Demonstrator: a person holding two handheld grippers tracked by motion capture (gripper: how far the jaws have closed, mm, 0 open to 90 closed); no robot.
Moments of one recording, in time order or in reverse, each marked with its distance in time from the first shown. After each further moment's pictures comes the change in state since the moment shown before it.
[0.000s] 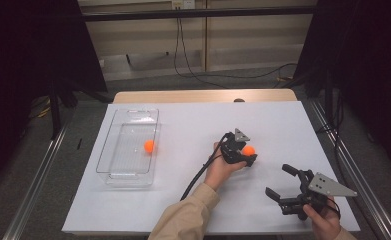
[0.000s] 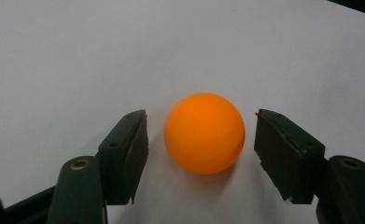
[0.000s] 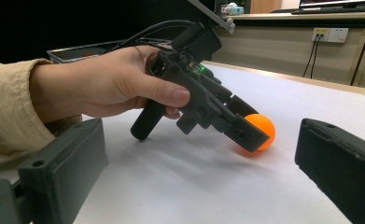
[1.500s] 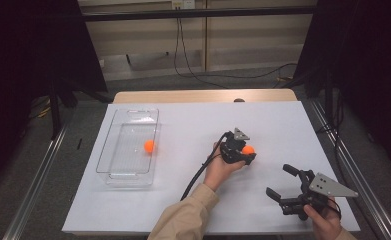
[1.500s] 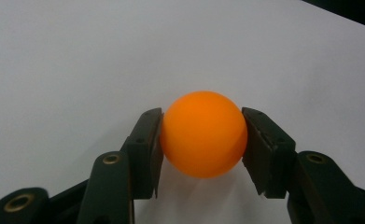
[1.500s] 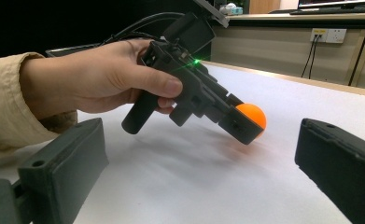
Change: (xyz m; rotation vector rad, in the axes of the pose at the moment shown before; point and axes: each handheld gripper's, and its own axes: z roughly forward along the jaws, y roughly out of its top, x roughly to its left) left arm -0.002 0.004 -0.012 0.015 -0.032 -0.026; right arm 0.000 0.000 -0.001 -0.002 -0.004 -0.002
